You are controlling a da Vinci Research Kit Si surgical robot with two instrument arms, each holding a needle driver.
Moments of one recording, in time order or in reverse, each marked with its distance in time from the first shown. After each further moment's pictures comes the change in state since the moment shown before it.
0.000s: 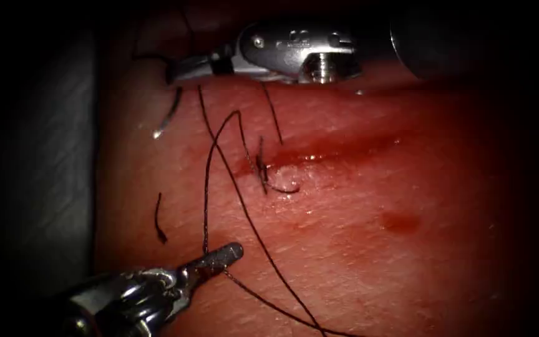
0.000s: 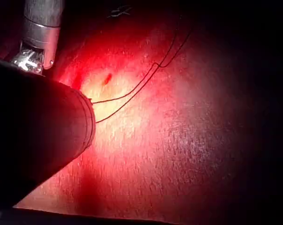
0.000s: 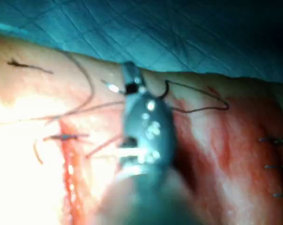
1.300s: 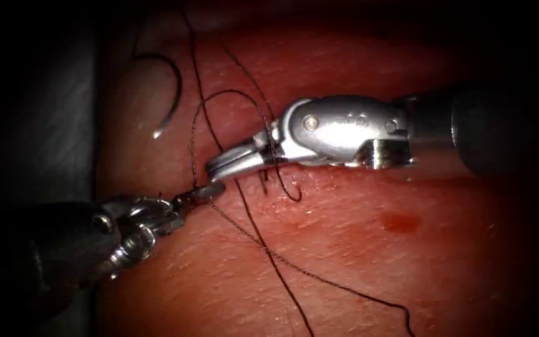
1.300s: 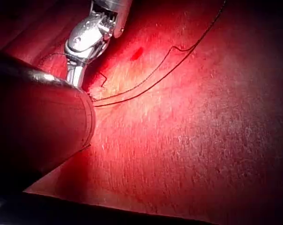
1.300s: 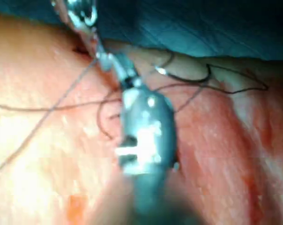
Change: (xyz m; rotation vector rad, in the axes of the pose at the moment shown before) right arm 0.003 -0.009 -0.003 0.094 0.114 0.003; left arm -0.005 0.007 0.007 -0.053 -0.032 -0.026
